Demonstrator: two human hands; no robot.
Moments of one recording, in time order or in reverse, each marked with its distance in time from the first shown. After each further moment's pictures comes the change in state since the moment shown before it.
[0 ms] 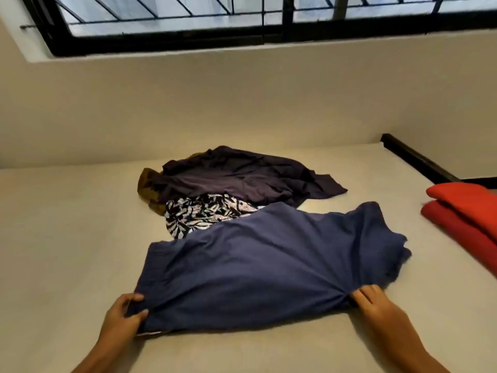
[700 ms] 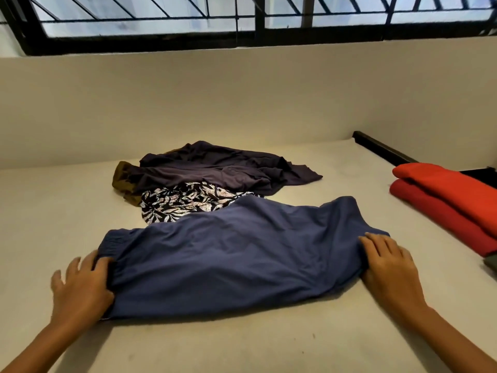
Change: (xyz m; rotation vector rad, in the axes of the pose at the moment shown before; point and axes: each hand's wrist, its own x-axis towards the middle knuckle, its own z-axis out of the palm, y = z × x) left_hand 0.026 -0.012 -0.008 1.204 0.130 0.394; right_hand -0.019 0.039 -0.011 -0.350 0.101 0.241
